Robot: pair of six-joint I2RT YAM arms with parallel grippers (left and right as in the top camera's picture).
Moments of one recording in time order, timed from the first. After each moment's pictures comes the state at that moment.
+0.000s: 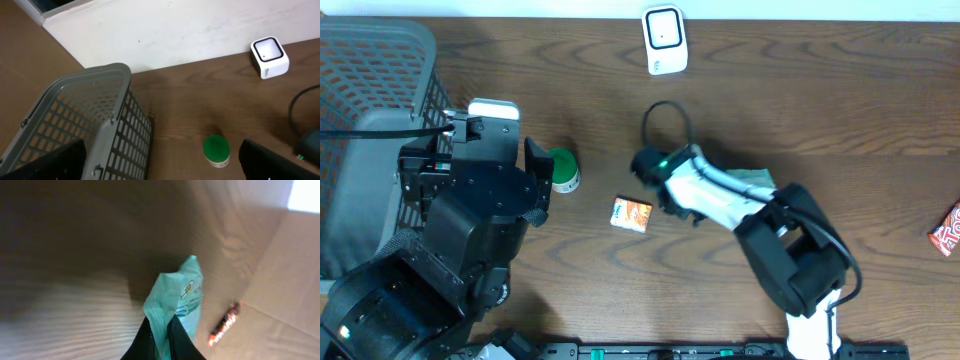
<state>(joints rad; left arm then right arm) -0.71 1.06 1.68 -1.26 -0.80 -0.15 0.73 2.06 1.31 -1.01 0.80 0.18</state>
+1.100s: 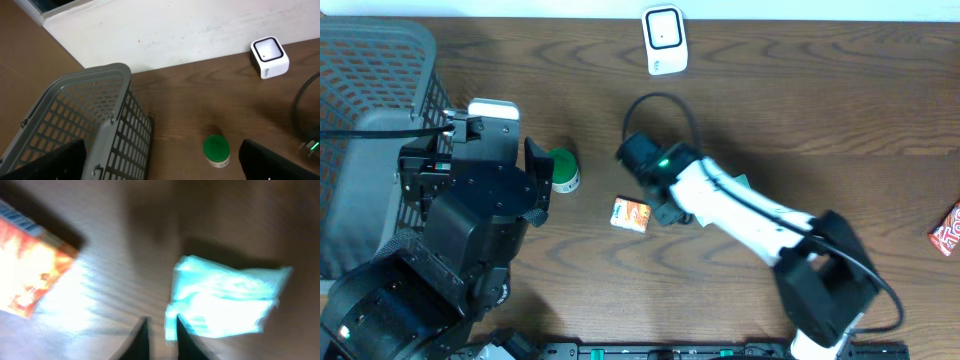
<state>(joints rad) -0.71 1.06 1.68 -1.26 -0.80 -0.15 0.74 1.89 1.39 -1.02 0.25 0.23</state>
